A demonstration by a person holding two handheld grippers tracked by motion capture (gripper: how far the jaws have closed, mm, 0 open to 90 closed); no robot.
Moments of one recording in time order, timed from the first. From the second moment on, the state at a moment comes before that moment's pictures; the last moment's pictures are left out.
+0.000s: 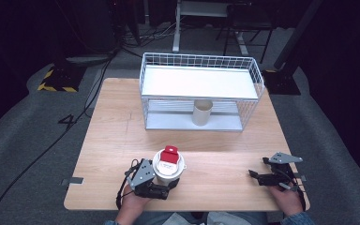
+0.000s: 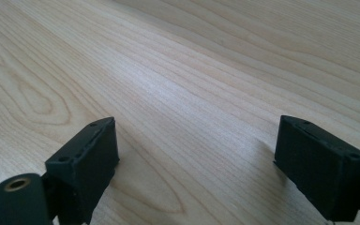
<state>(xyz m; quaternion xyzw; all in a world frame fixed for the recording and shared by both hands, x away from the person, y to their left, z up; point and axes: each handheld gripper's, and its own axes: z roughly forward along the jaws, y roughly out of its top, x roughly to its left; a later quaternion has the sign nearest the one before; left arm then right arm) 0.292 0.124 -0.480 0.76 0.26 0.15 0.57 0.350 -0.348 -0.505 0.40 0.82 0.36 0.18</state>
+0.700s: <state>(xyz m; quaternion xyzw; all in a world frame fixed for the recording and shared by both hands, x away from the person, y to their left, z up) 0.306 0.132 -0.442 0.75 0.29 0.14 0.57 0.350 -0.348 -0.505 0.40 0.82 0.36 0.18</state>
